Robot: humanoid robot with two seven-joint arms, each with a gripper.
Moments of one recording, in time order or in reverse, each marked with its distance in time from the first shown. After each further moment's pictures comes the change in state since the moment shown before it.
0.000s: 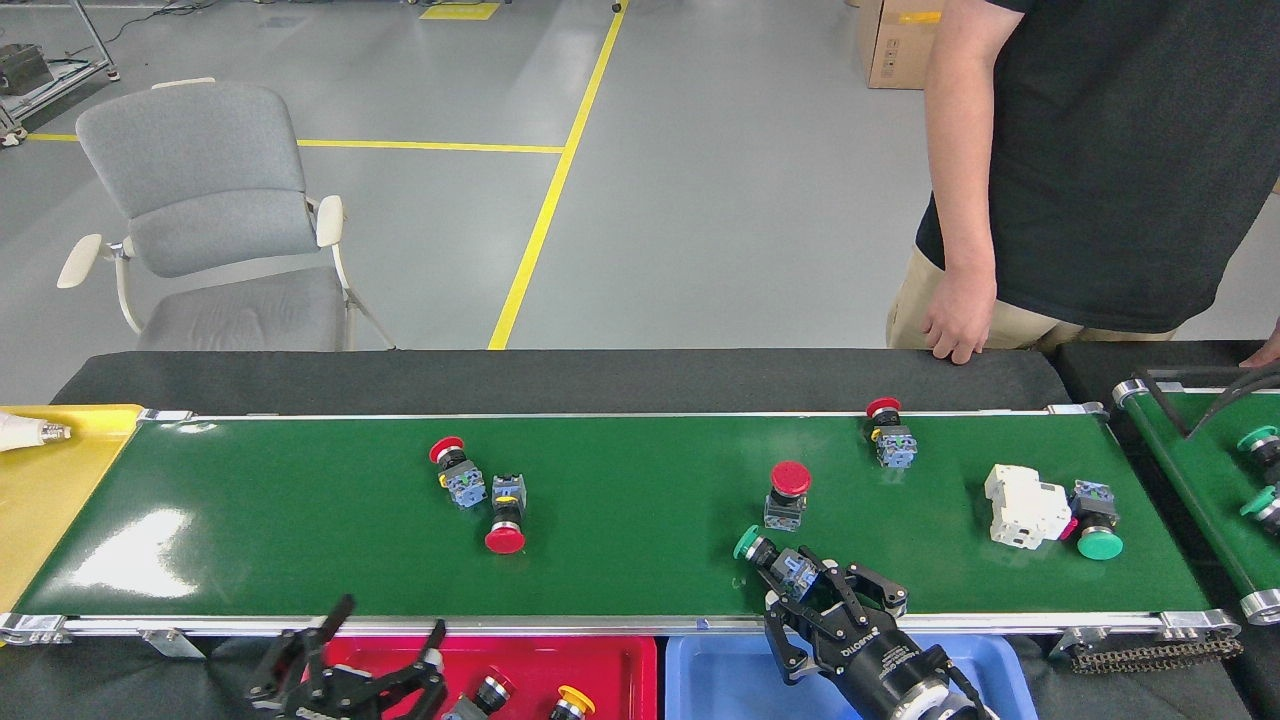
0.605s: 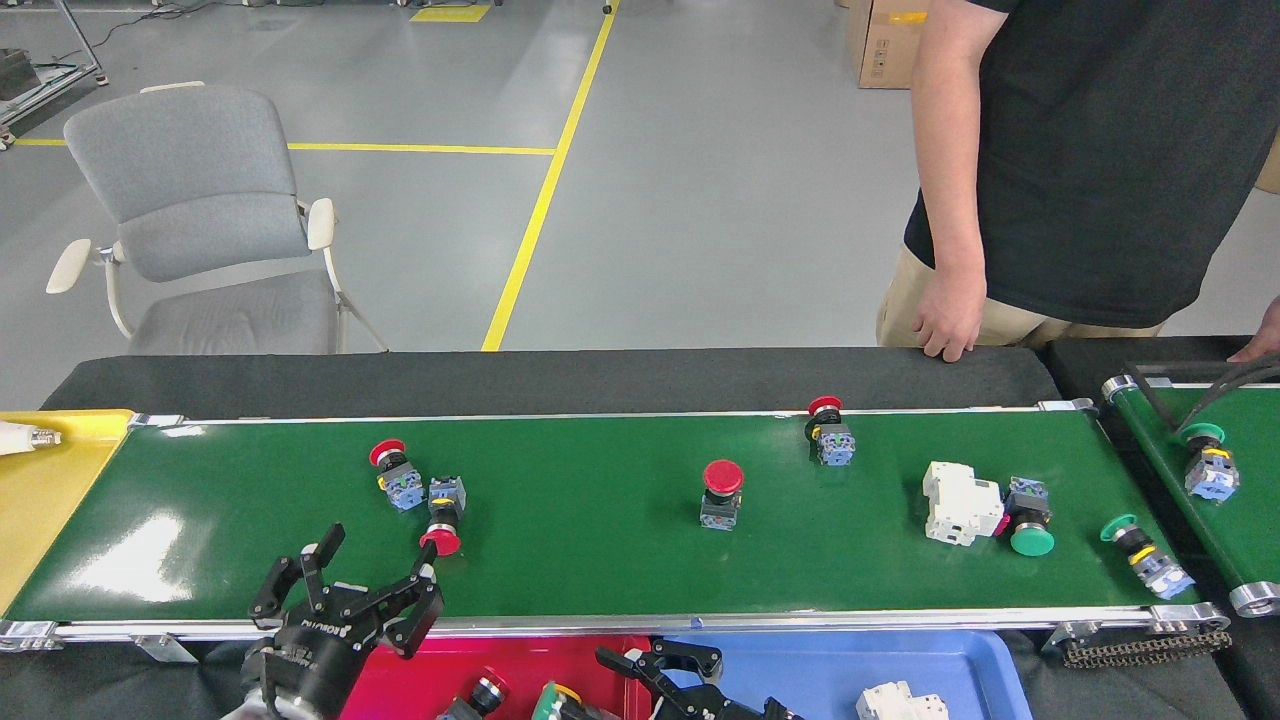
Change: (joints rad) left arm -0.288 -0.013 -0.054 0.169 -0.002 -0.037 -0.120; right arm 0.003 0.048 0.271 -0.072 -0.015 -0.233 -0.010
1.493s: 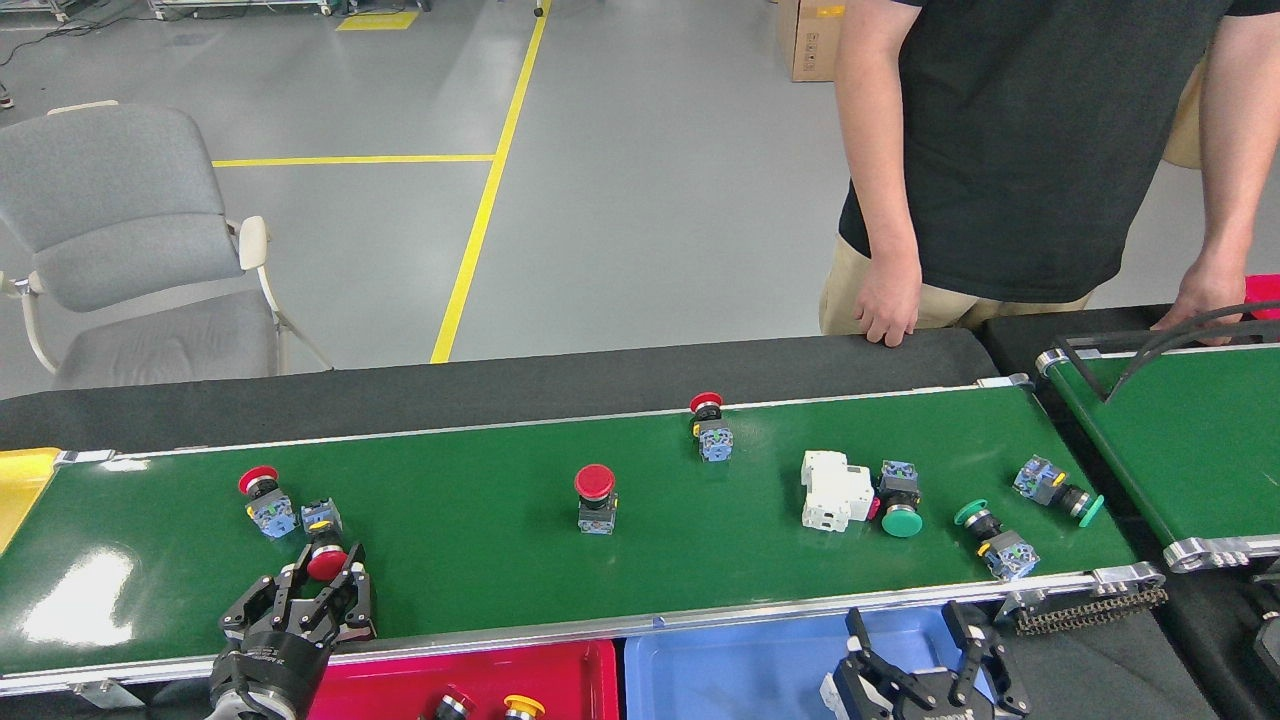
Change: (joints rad) left arm -0.005 0.009 0.068 0.072 0.039 0.012 0.004; right arm 0.139 0.074 -0.346 -0.032 0.076 0.628 -0.138
